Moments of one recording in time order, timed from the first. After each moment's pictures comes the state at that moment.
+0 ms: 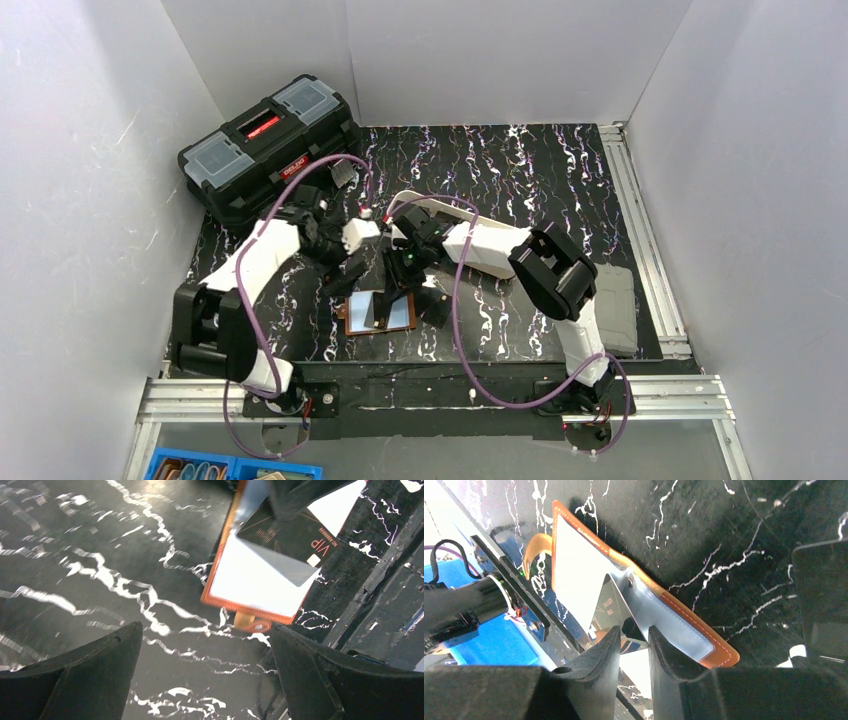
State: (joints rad) left arm -0.24 1.47 1.02 -0.94 0.44 0.88; right arm 0.89 2.08 1.42 -0.36 -0.53 0.56
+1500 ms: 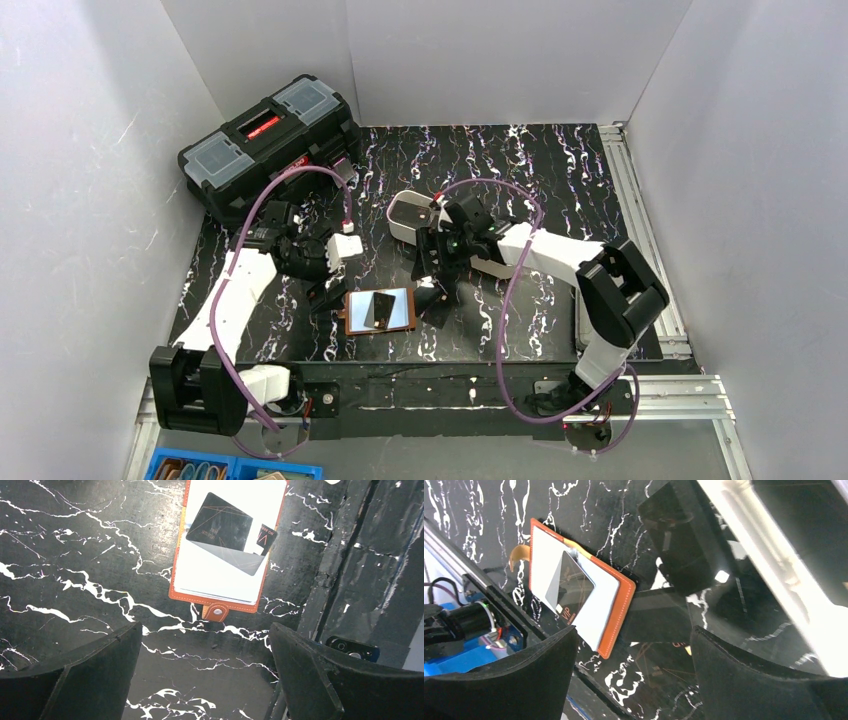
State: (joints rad) left arm -0.11 1.18 0.95 -1.08 0.66 1.09; right arm 0.74 1.69 1.11 -0.32 -0.34 0.51
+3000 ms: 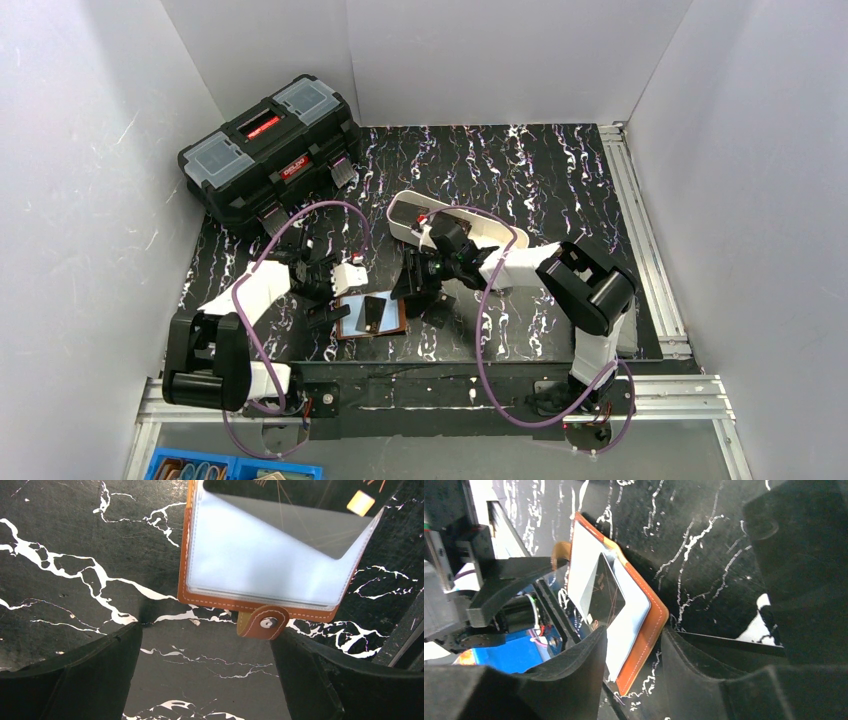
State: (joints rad) left arm -0.12 1.30 0.65 -0.72 0.41 1.19; right arm 0.85 1.85 0.93 0.23 -0.50 0.75
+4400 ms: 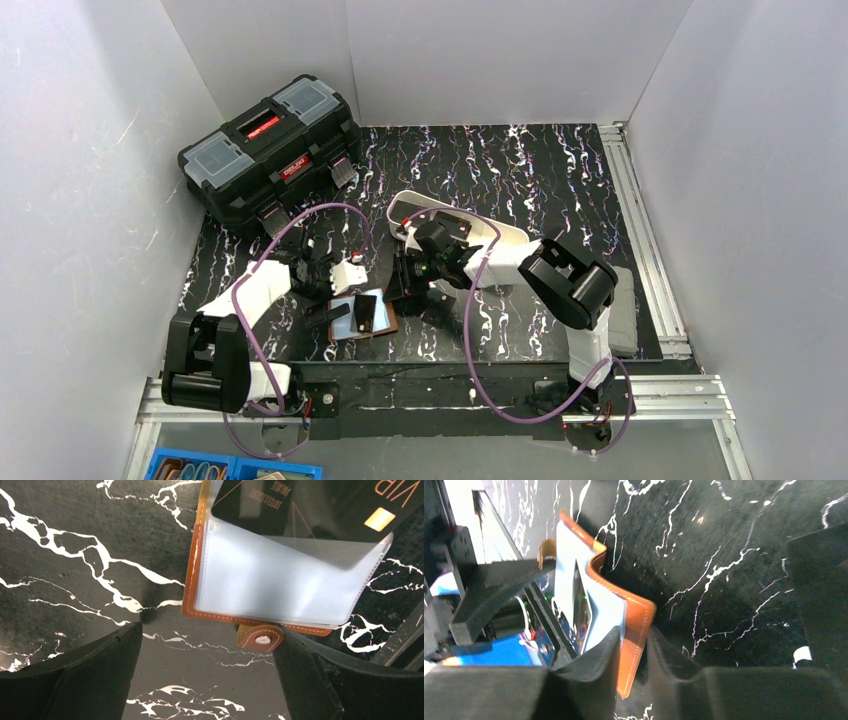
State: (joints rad) left arm -0.13 1.29 0.66 -0.72 0.35 1.14; right arm 0.90 1.94 1.02 0.24 -0.49 0.72
